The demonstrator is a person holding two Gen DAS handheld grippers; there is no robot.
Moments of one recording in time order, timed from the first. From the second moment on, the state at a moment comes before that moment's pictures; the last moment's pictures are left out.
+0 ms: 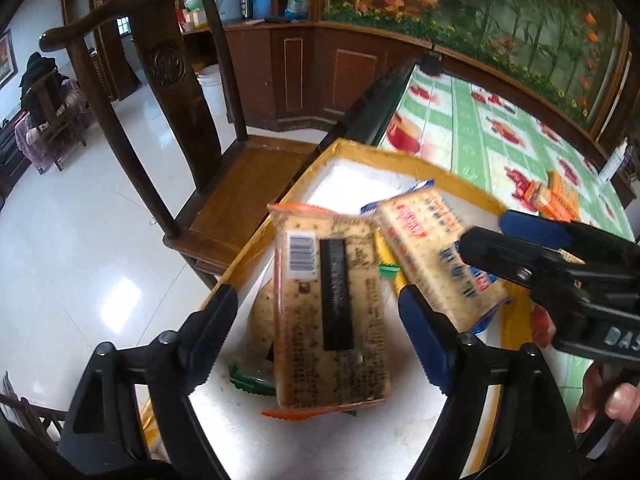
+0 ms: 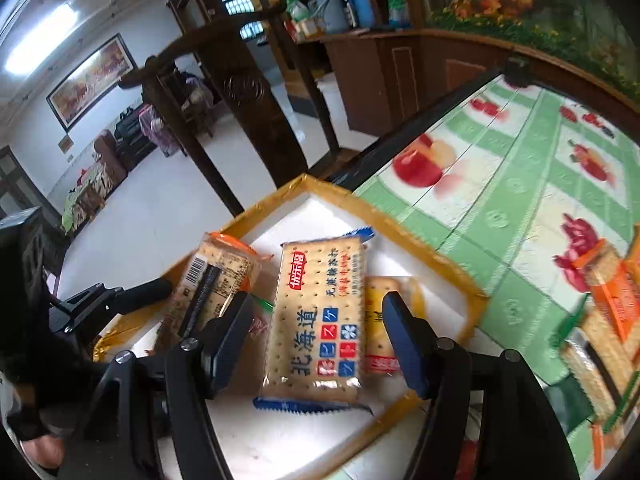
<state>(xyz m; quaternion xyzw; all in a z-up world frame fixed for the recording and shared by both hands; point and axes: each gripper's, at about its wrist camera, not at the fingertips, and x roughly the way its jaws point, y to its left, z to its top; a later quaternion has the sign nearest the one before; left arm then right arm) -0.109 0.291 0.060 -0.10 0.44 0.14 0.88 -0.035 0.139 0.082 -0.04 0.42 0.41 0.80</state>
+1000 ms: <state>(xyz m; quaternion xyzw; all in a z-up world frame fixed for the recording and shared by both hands) -0.028 0.087 0.078 -0.05 0.45 -0.01 0.89 -0.048 -0.130 0.080 0.03 0.40 0.19 0.90</state>
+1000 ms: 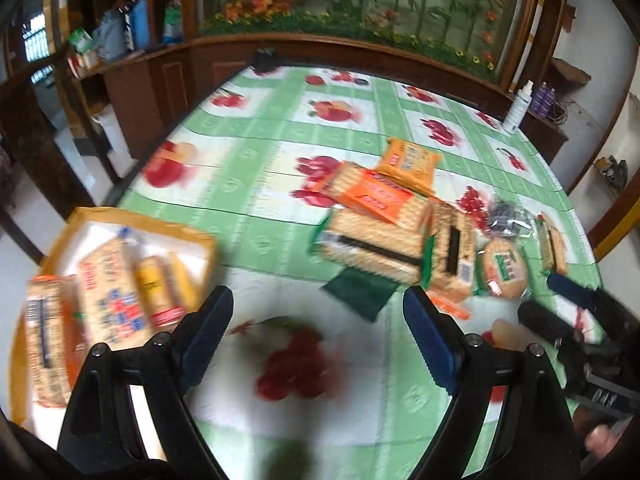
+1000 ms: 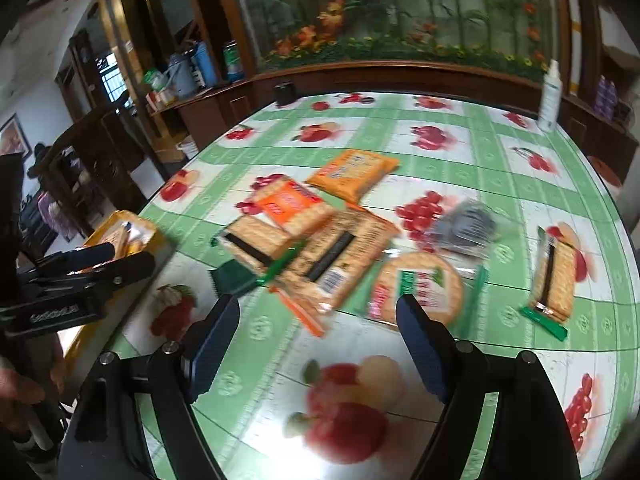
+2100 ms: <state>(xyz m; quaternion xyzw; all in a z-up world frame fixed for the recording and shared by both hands) 0.031 0.073 0.037 -0.09 0.52 0.02 0.85 -0.035 -0.151 0.055 0.06 0.42 0.22 0.88</state>
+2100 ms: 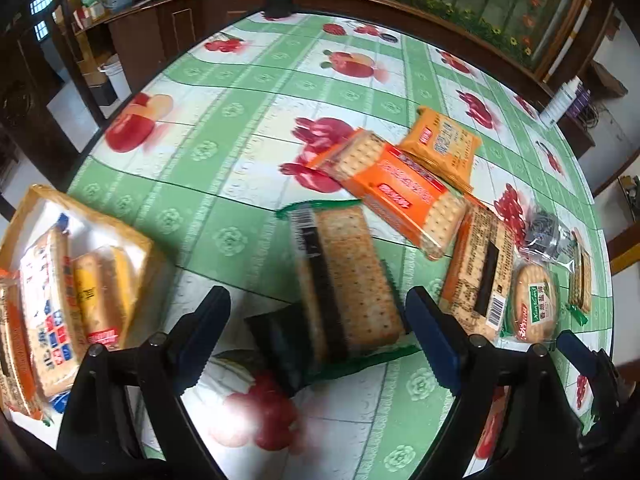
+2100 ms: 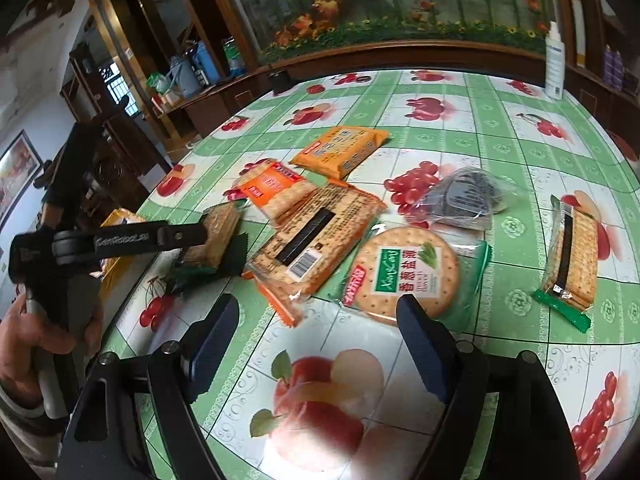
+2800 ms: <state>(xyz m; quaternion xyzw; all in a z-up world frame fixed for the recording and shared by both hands) 0.032 0.079 0.037 -0.08 0.49 0.01 0.87 -0.035 -0.144 0.056 0.06 0.41 0.24 0.88</state>
